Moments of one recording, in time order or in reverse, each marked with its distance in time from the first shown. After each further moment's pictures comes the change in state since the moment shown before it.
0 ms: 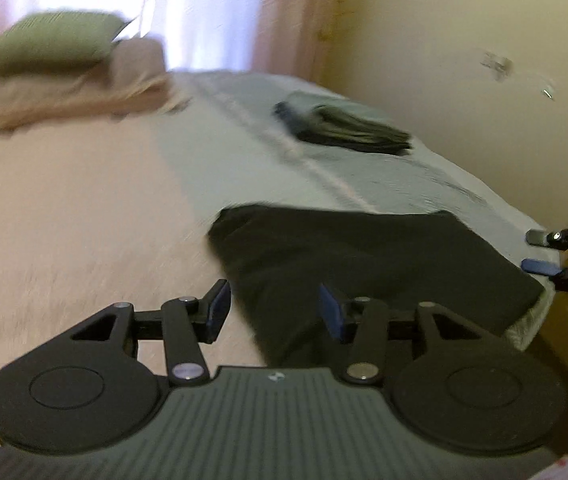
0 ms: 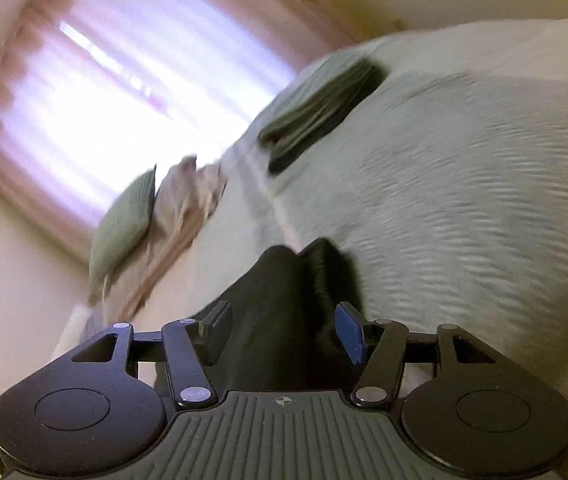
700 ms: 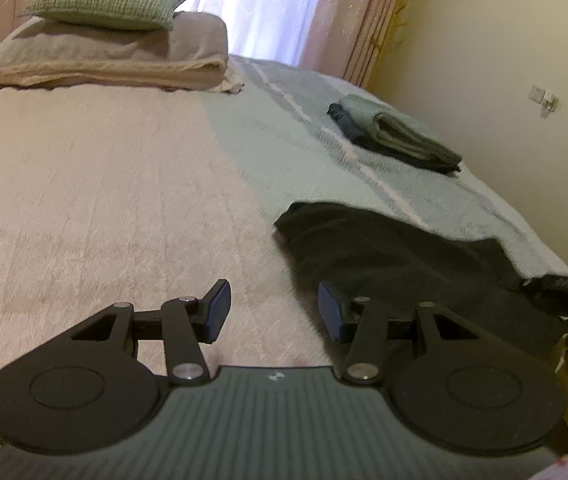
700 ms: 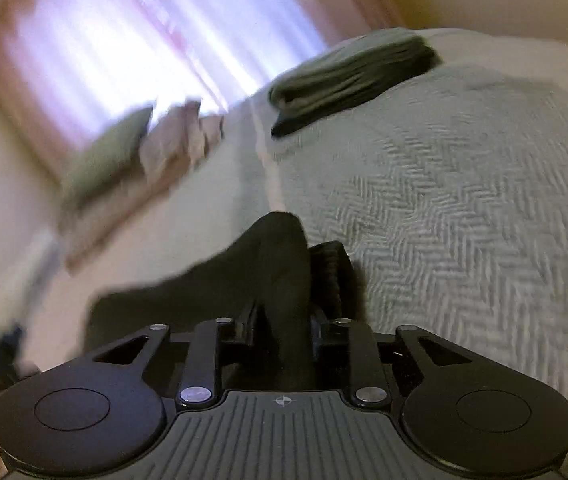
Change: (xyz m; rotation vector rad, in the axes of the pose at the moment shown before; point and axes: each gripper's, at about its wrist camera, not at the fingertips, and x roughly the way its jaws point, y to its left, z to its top) left arm 0.015 0.042 -0.002 -0.120 0.008 0.067; right arm 0.062 0.001 -0.010 -0.171 0.015 -0.080
